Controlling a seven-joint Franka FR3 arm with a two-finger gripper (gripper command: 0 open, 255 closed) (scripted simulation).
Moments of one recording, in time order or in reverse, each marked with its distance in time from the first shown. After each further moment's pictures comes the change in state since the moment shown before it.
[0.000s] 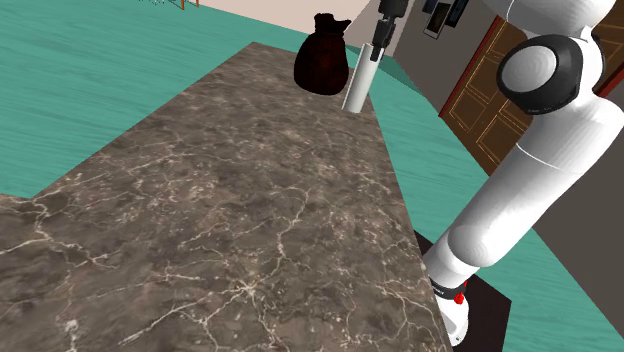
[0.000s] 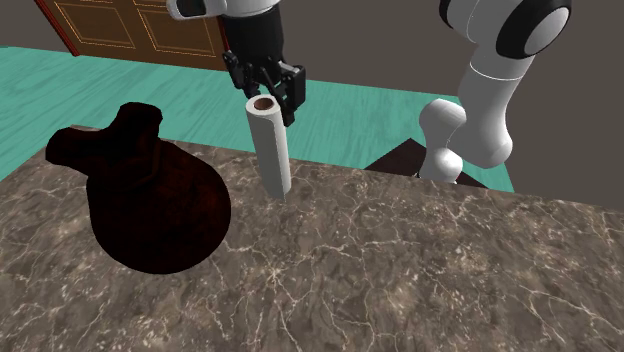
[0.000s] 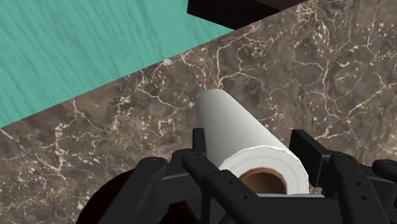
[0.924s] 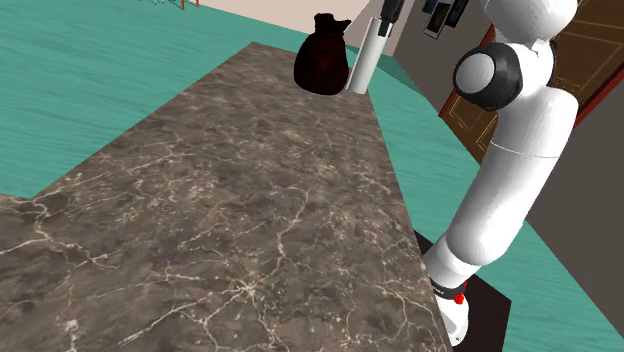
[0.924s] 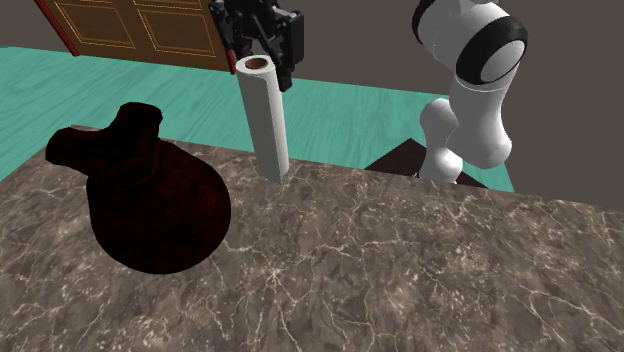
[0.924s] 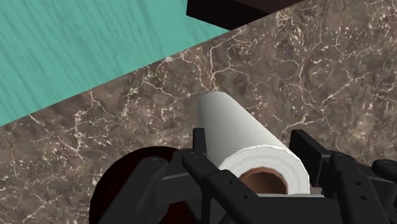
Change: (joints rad) arm -0.049 0.218 -0.018 0.503 0.064 -0.294 -0.021
